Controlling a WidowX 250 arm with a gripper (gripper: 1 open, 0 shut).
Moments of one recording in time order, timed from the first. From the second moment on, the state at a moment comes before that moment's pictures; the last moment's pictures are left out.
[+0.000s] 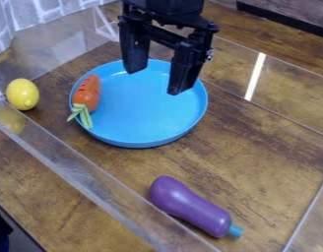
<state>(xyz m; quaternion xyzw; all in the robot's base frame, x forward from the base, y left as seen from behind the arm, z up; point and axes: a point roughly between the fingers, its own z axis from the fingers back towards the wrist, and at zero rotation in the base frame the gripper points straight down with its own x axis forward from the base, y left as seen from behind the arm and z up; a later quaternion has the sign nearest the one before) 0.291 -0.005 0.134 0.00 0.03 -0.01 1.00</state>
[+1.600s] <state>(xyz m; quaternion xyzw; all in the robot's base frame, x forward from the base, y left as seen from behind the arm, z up) 0.253 0.110 0.111 -0.02 0.07 0.10 0.99</state>
